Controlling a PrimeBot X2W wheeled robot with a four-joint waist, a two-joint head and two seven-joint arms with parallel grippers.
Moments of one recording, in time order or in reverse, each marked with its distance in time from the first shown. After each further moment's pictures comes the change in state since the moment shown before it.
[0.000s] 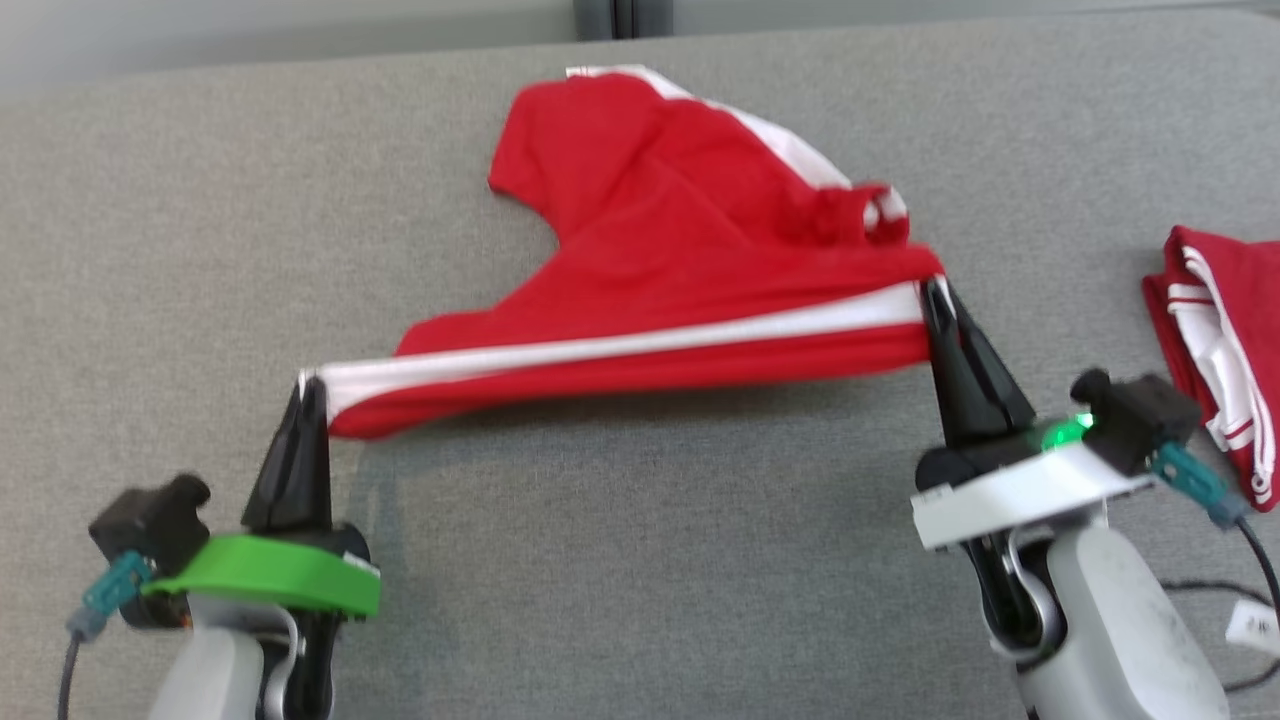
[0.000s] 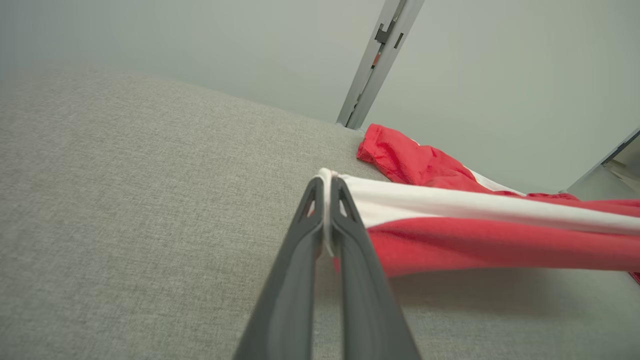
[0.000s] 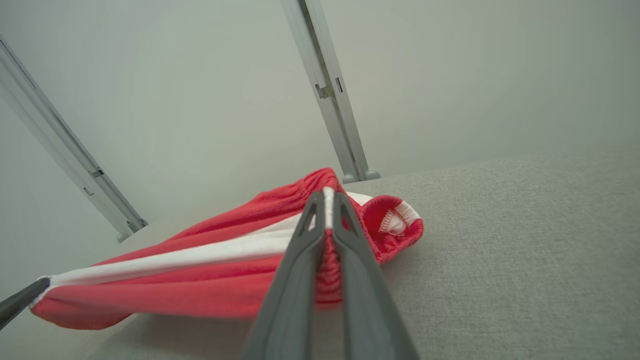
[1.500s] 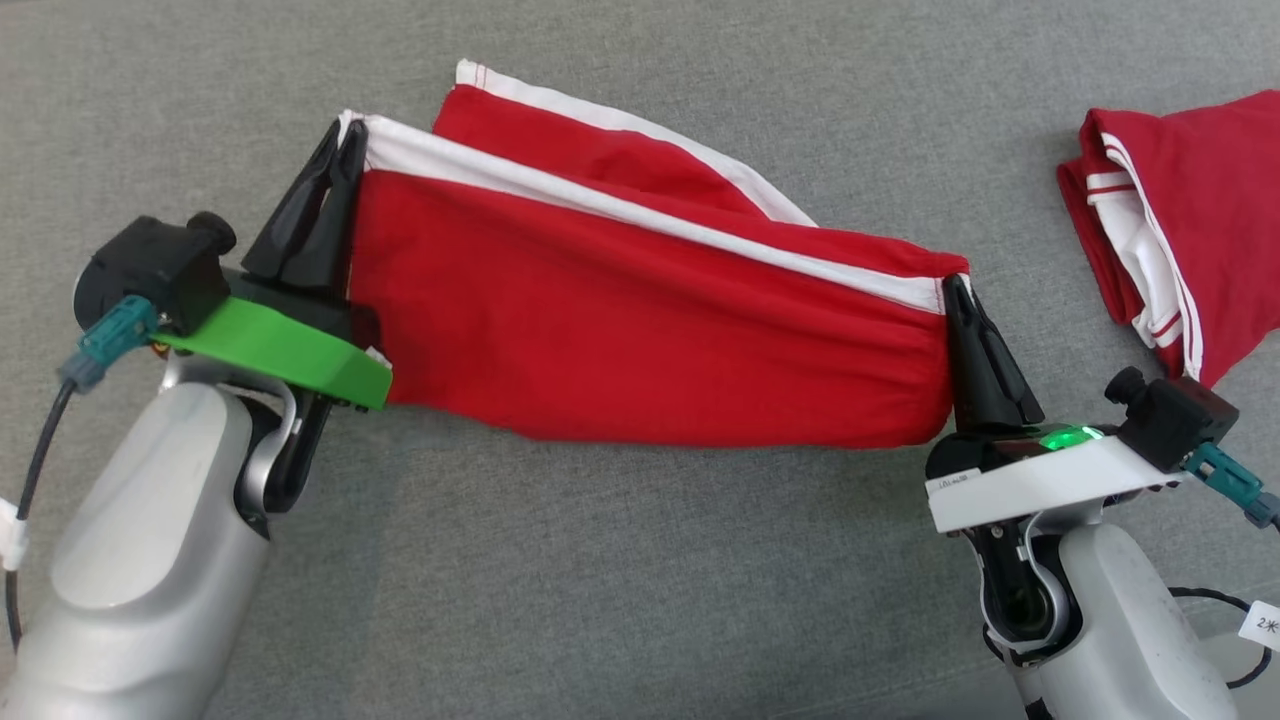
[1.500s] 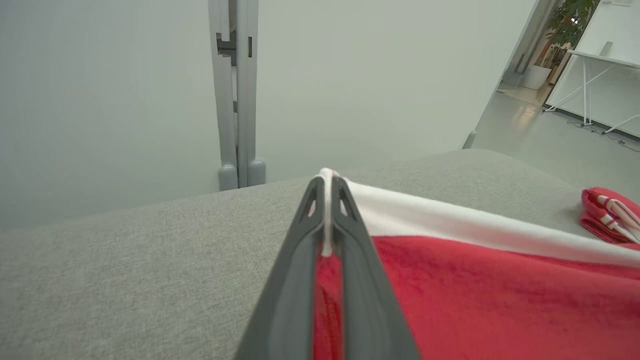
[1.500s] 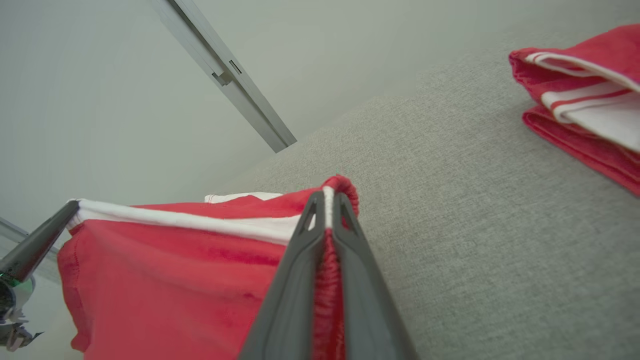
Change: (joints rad) left arm -0.408 0.149 -0.279 0.020 0.030 0.000 0.000; right arm 0.028 -0.004 0.012 -0.022 0.243 -0.001 0.000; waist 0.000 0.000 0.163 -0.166
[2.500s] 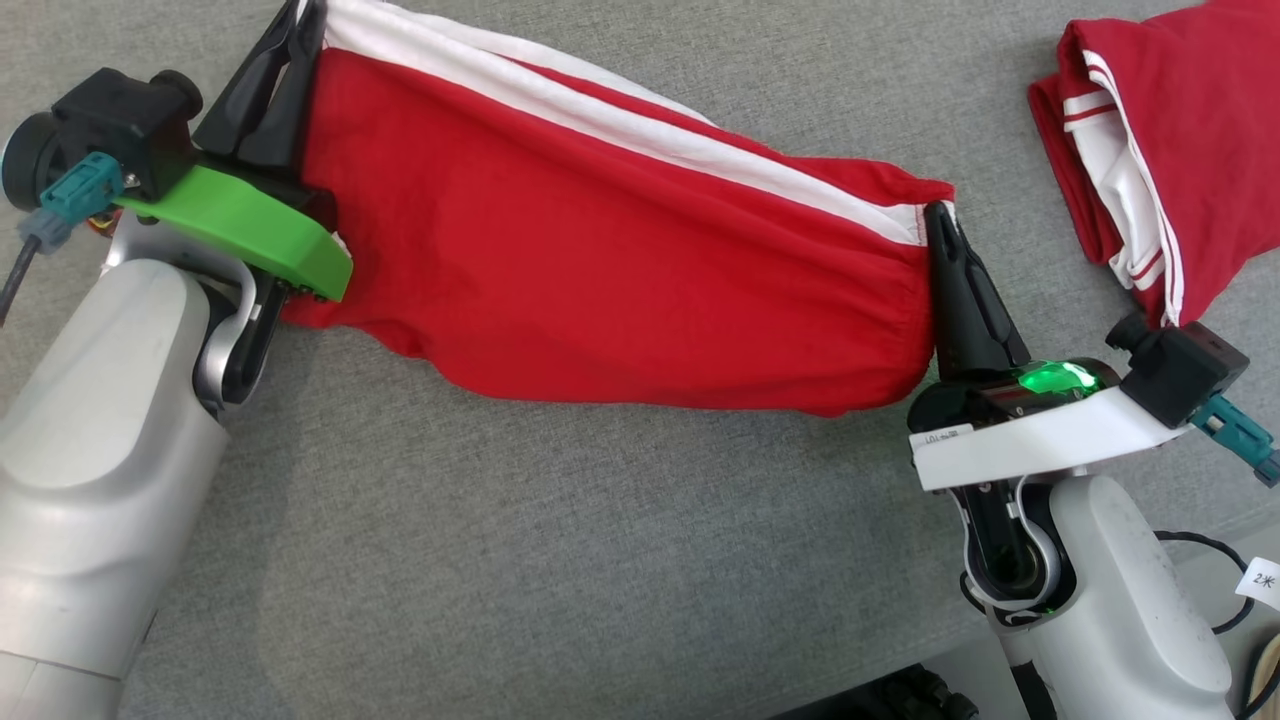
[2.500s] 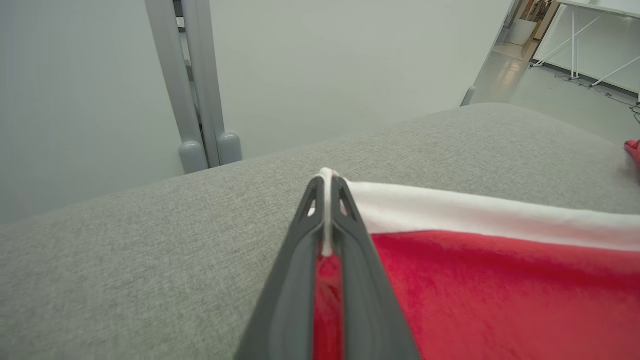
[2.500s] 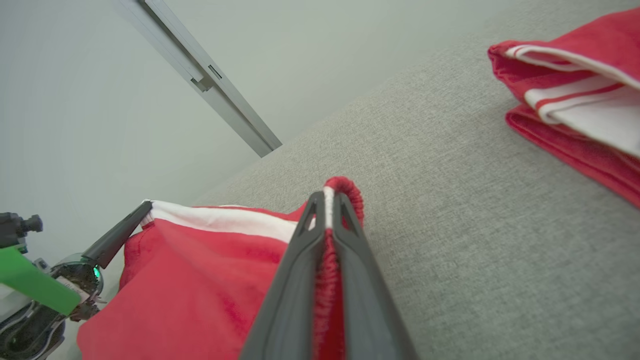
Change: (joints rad) left arm -0.254 0.045 -0.121 0.178 -0.008 0.000 0.000; right arm -0.076 0.000 0.052 -0.080 0.054 0.000 0.000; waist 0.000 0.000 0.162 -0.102
